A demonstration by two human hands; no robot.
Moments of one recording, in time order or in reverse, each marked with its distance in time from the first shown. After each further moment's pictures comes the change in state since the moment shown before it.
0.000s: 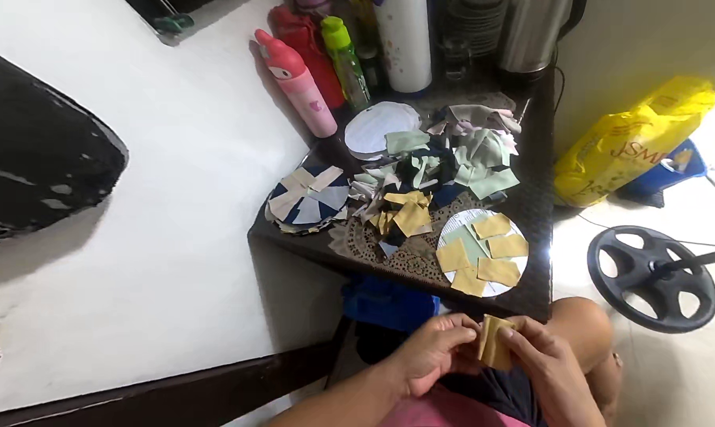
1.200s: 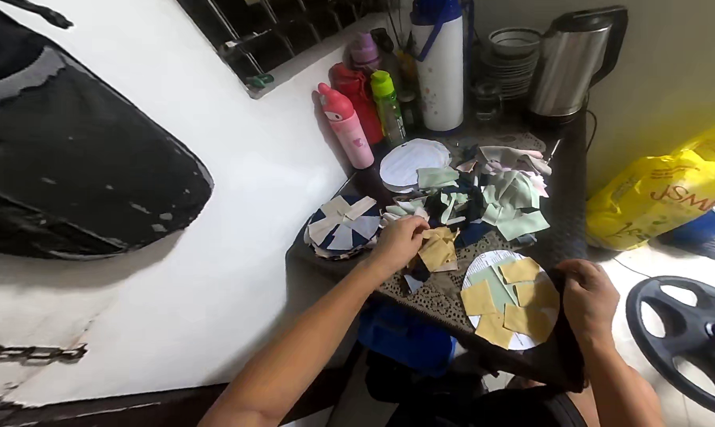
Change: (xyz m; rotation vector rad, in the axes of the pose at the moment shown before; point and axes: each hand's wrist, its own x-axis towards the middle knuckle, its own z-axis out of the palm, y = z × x) left_hand 0.045 0.168 -0.121 1.355 0.658 0.422; right_hand 0.168 -0.027 -0.031 -0.815 0.435 -0.552
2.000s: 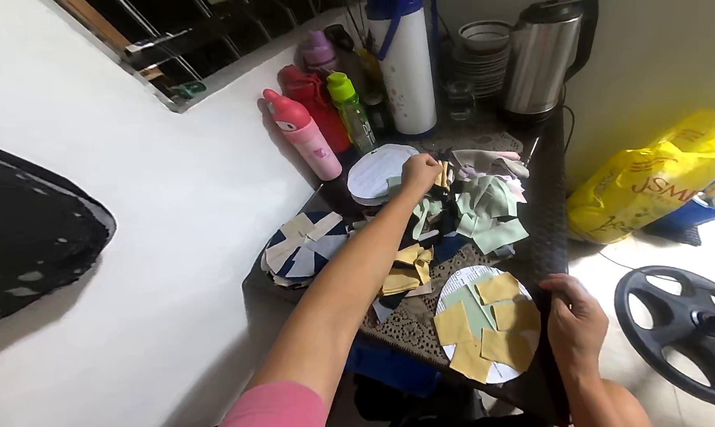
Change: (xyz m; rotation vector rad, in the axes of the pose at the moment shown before) left_hand 0.197 0.054 0.013 -0.243 0.262 -0.120; right_hand -0.004 0.013 0.009 0.161 0.150 -0.039
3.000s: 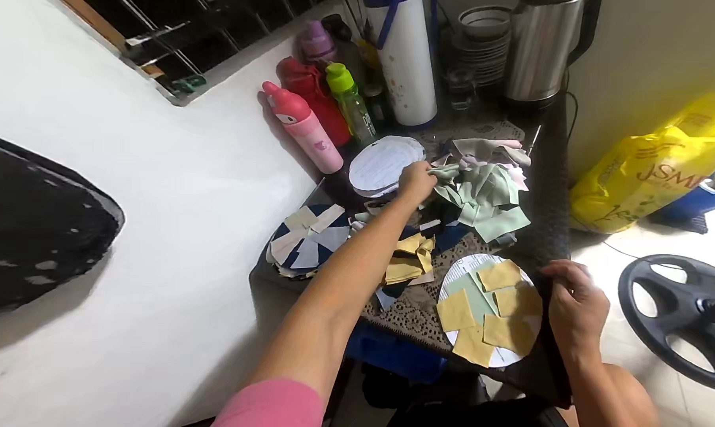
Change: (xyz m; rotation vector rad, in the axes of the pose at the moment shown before) left_hand -0.024 -0.012 0.003 0.288 -0.127 -0.018; right_hand 0.001 0.002 0.000 -0.011 -0.002 -0.011
